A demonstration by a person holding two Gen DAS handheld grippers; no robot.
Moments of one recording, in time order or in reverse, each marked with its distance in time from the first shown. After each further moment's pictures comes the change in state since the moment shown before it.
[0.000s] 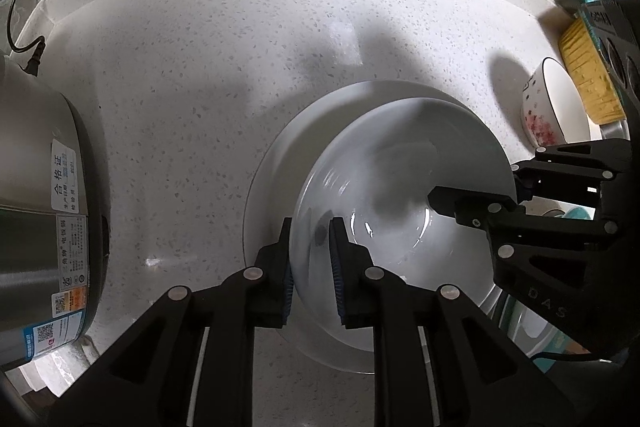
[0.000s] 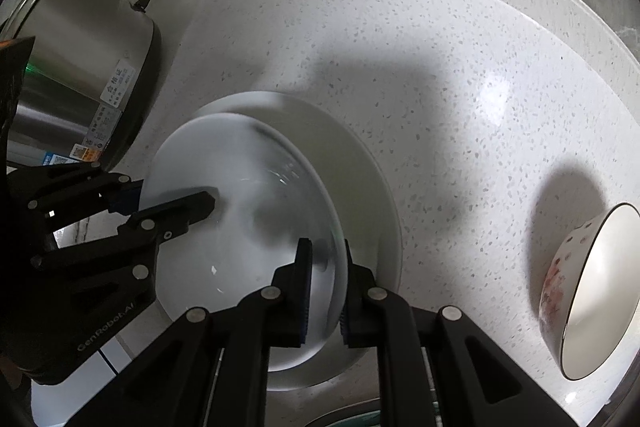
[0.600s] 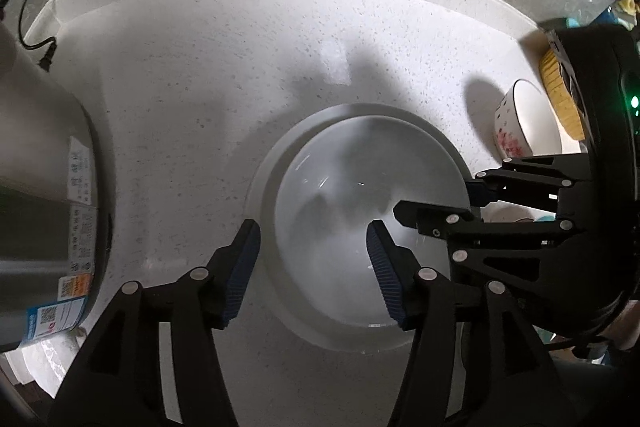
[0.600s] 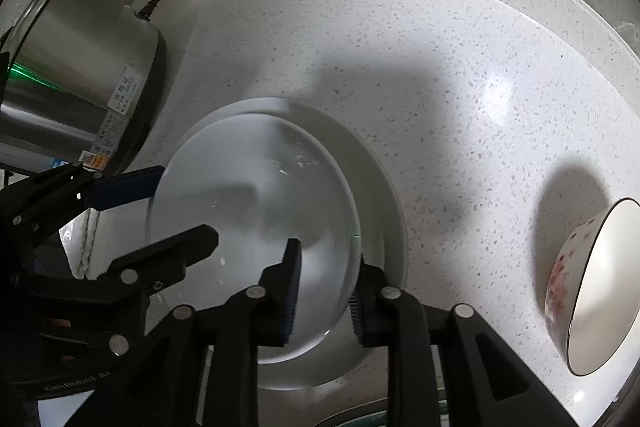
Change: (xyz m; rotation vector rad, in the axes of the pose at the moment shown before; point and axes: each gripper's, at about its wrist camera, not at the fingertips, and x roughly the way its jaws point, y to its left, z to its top) left arm -0.038 0.002 -0.008 -0.031 -0.075 -0.051; right arm -0.008 -0.003 -0.006 0.015 -0.027 0.034
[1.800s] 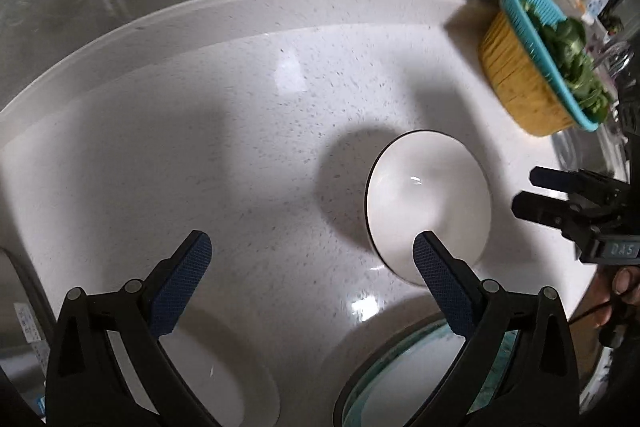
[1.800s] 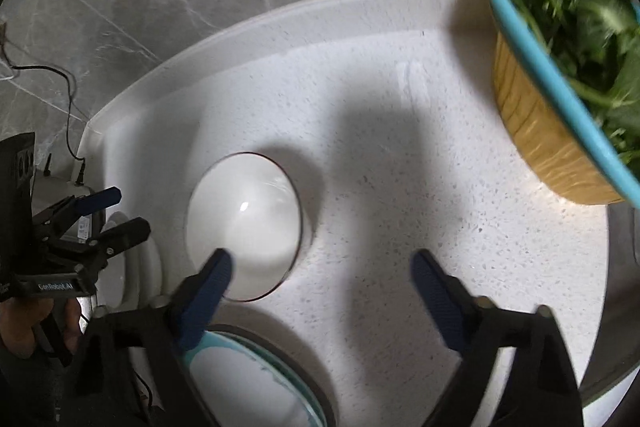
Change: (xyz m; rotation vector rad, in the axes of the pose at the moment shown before) left arm 0.036 -0.196 0.098 0.237 0.015 -0.028; right arm -0.122 -0.254 -0.113 0.469 -0.217 -0.012
